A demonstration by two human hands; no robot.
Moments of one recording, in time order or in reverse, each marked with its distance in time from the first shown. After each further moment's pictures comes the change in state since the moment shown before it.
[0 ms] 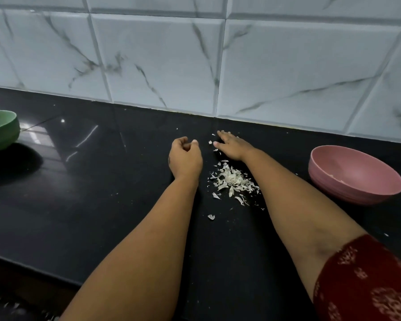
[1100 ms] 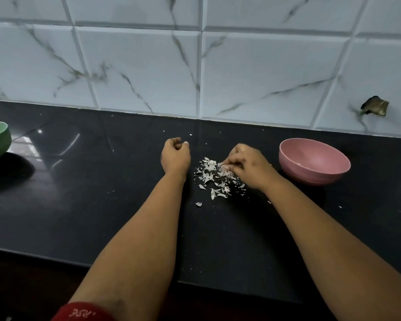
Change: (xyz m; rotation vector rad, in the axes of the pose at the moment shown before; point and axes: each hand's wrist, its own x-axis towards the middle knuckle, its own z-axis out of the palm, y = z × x) left_hand -0.010 0.009 -0.006 0.047 -0.117 0.017; right_hand -0.152 0.016 -0.005 0.085 0.457 -0.321
